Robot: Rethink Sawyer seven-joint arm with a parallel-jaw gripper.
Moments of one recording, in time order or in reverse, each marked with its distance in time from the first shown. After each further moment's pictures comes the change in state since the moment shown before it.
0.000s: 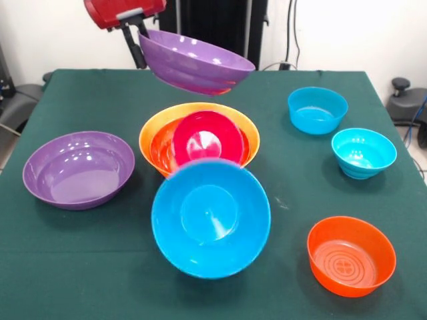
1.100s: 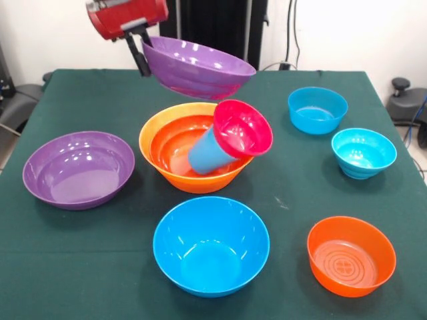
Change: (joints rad) arm -0.009 0.099 0.037 -0.026 -0.089 0.056 0.000
